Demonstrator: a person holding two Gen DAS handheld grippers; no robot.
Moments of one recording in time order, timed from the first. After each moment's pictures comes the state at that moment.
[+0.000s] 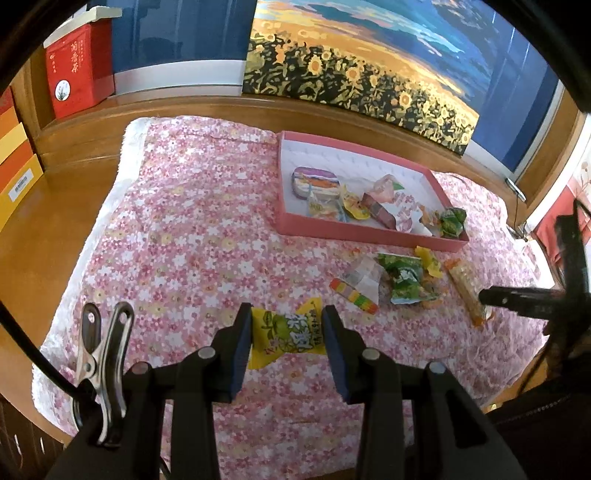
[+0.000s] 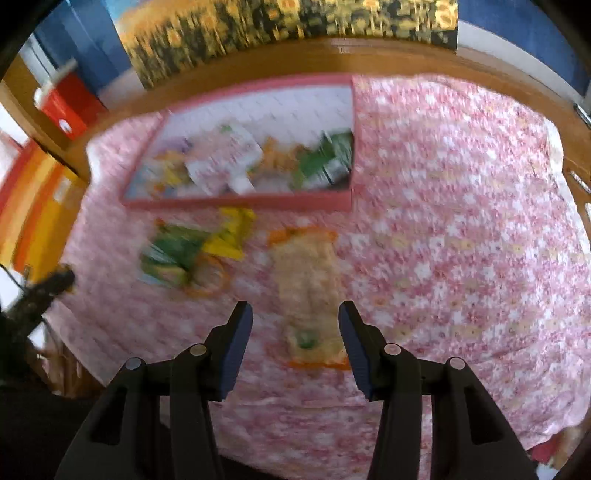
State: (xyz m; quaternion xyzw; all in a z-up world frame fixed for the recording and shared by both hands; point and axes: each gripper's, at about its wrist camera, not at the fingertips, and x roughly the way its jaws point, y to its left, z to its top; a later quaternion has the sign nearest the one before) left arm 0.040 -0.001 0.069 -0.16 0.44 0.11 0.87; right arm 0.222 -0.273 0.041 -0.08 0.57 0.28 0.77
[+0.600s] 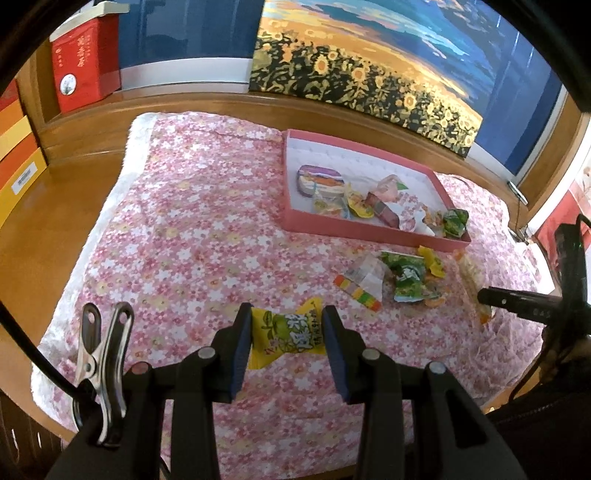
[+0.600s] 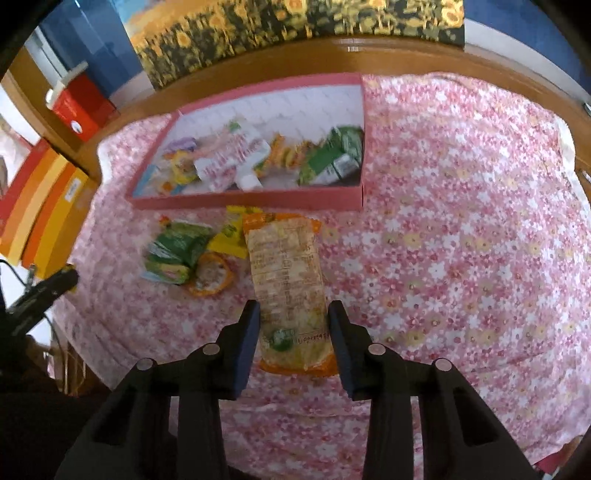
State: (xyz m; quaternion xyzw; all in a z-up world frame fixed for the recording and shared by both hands) left arm 0.039 0.002 0.067 -0.17 0.44 0.11 0.87; right arm 0.218 -0.284 0.042 -0.06 0.54 0.31 0.78
